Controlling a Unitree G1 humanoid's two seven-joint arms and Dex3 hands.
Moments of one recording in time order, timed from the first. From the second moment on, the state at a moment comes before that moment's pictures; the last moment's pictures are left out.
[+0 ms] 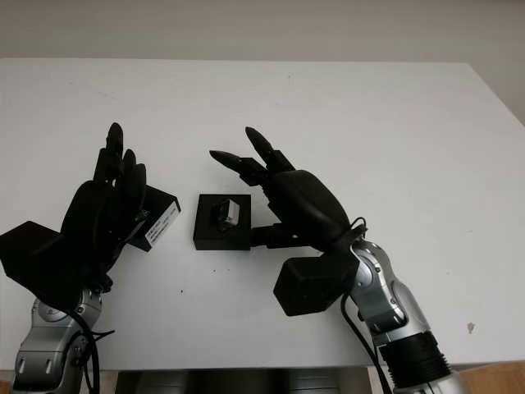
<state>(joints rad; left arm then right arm) -0.04 0.14 0.11 -0.31 -0.06 0.18 -0.07 -0.31 -0.37 0.21 0.01 -0.52 -0.33 0.17</state>
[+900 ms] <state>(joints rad) -0.05 0.14 0.11 -0.30 -0.06 0.17 -0.07 -0.44 -0.36 0.32 -0.15 -0.80 -0.15 0.26</state>
